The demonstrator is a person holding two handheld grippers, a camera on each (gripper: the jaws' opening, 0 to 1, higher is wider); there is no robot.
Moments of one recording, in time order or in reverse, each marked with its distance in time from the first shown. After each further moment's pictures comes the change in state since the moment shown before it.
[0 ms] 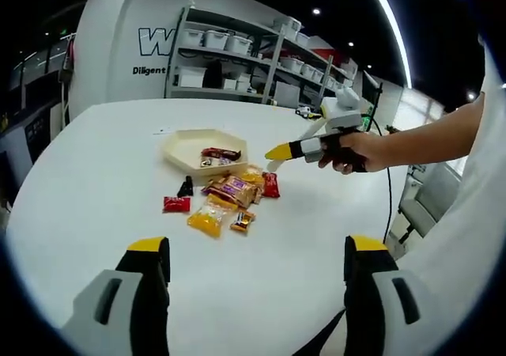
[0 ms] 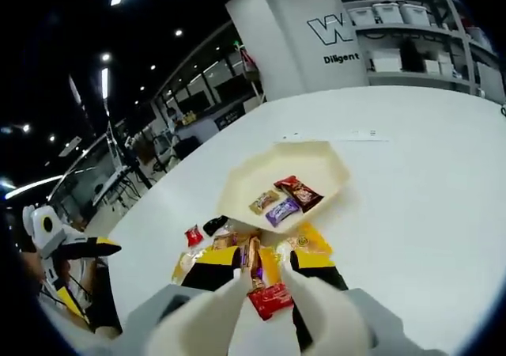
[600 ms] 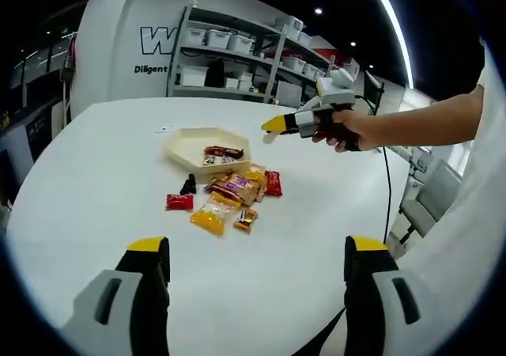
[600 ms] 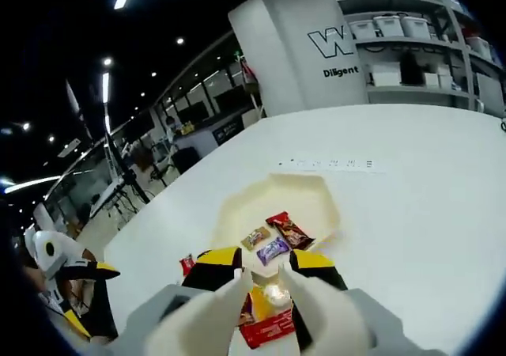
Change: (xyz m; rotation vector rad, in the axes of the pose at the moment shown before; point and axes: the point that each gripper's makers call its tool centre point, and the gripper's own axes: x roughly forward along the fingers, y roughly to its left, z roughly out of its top) left arm -0.001 0.003 -0.001 -0.006 0.003 0.007; right arm 0.006 -0.014 0.044 -0.016 -0.052 -0.014
